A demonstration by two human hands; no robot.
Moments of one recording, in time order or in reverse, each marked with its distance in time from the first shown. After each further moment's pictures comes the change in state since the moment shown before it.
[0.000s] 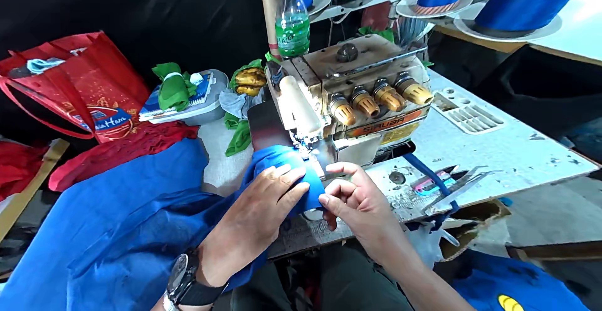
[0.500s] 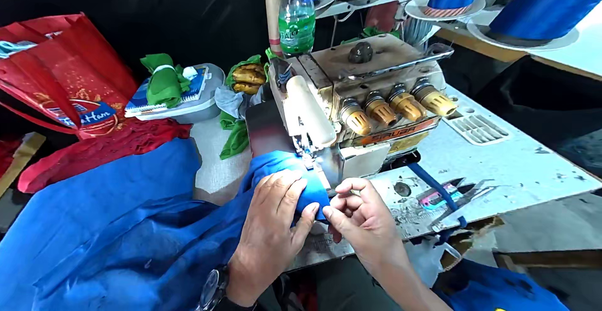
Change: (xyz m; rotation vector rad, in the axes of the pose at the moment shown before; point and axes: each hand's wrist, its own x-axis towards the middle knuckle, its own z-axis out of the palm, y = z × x) left_hand 0.012 0.017 0.046 -0.036 0.386 -0.318; right_hand 0.004 0.022 0.000 -0.136 0.097 -0.157
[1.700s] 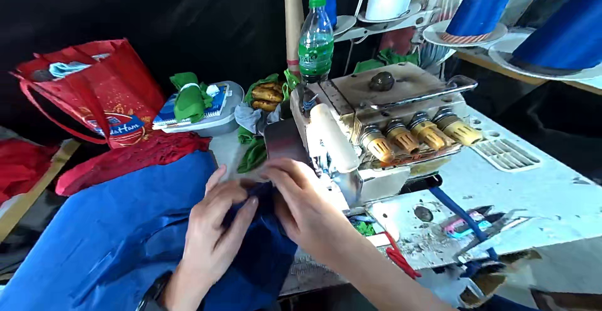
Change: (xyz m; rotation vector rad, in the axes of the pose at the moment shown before) left_hand 0.005 -0.061 -0.081 -0.258 0.052 -0.112; right_hand 0.064 -0.037 0.077 -0.615 -0.304 -0.684
